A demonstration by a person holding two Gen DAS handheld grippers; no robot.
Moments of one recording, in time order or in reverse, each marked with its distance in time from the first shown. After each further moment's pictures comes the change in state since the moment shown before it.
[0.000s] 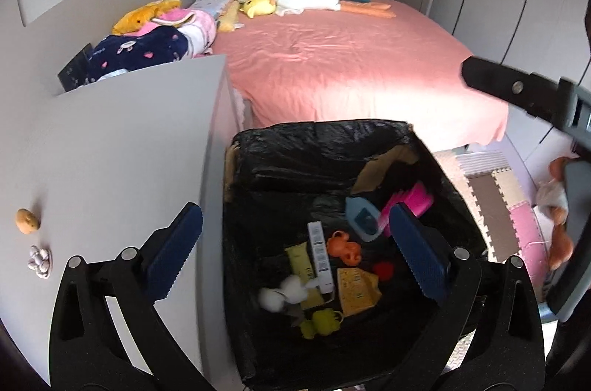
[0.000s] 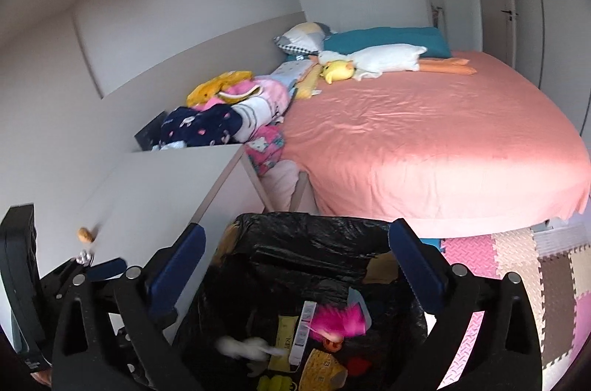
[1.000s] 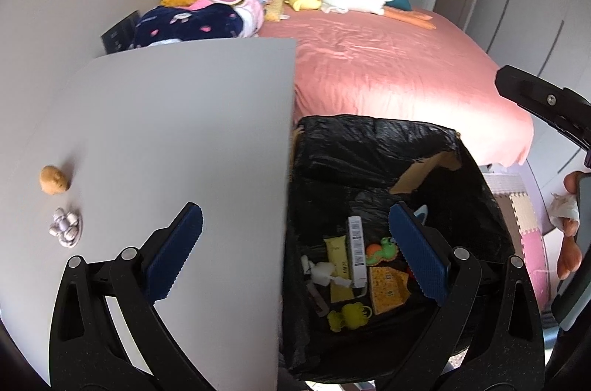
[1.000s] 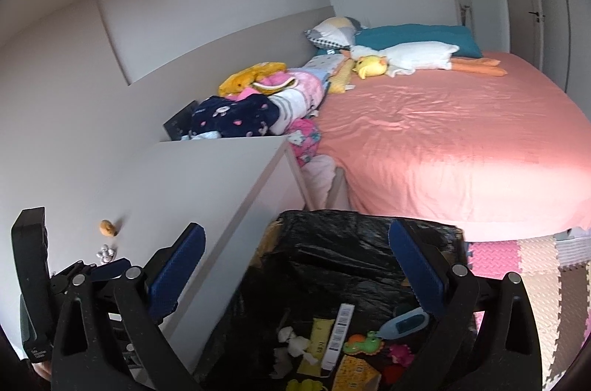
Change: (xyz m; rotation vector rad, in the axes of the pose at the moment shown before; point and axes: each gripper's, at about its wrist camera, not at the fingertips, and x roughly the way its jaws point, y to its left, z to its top) left arm -0.007 0.067 -0.017 -0.139 0.012 0.086; right arm 0.027 0.052 -0.001 -0.051 0.033 0.112
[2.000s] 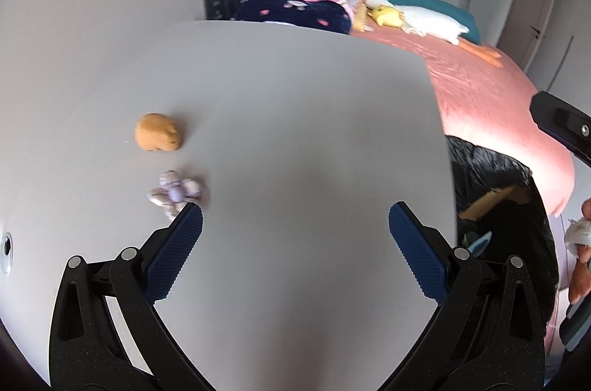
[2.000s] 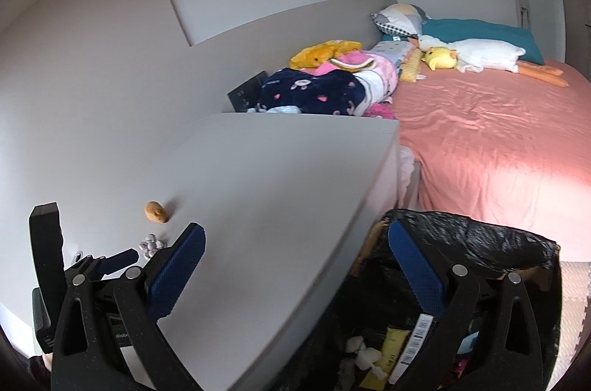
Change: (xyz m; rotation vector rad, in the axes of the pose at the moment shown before) left arm -0.012 0.125 -0.029 -0.201 -0.043 0.182; right arm 0.065 0.113 -0.004 -0.103 0.071 0.186
